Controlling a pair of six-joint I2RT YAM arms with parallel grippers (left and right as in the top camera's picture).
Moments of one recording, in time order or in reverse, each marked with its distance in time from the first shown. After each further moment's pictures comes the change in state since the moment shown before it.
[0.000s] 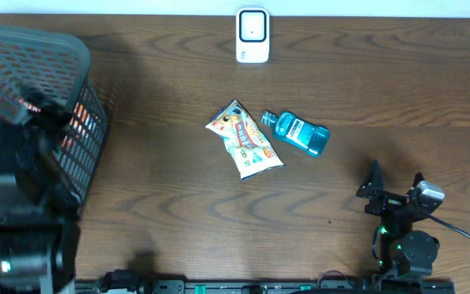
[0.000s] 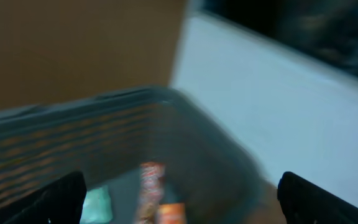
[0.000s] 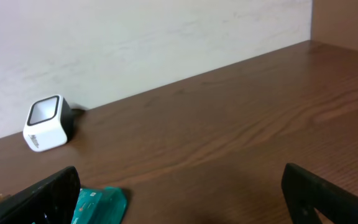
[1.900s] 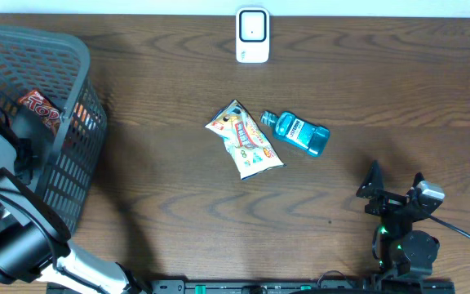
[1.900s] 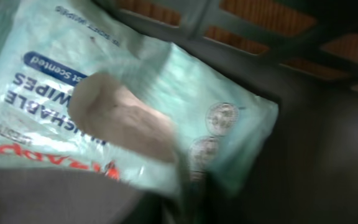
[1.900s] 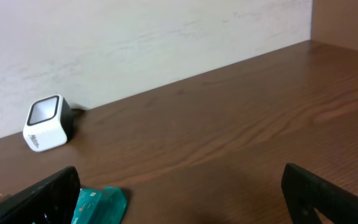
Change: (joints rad) left arm 0.636 0.988 -0.032 0.055 0.422 -0.526; right arm 0.000 0.000 0.000 0.000 0.000 0.000
